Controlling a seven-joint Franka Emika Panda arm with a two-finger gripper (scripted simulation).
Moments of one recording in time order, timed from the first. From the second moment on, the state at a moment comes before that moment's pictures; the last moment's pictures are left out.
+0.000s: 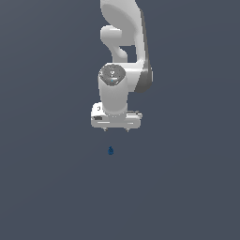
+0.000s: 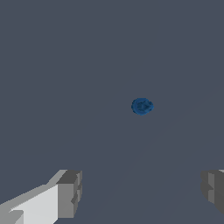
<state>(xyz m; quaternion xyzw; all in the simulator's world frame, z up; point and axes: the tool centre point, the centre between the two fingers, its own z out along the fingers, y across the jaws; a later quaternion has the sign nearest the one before) -0.010 -0.016 0.146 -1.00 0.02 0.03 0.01</state>
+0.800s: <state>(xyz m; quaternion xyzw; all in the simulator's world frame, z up) -0.008 -0.022 0.156 -1.00 0.00 0.03 0.00</state>
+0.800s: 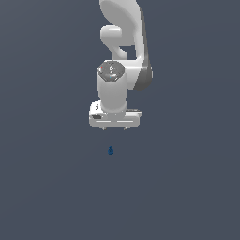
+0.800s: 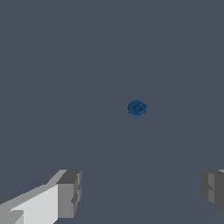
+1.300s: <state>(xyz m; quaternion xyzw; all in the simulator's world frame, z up) -0.005 -0.023 0.152 -1.00 0.04 0.02 0.00</state>
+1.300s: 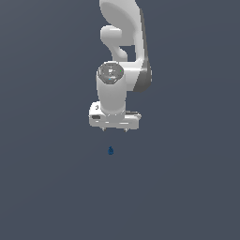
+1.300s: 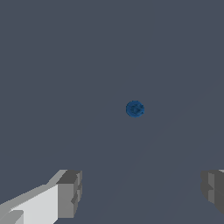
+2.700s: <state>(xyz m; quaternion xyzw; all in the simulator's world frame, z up) 0.022 -0.037 0.116 -0.92 0.39 0.01 0.00</state>
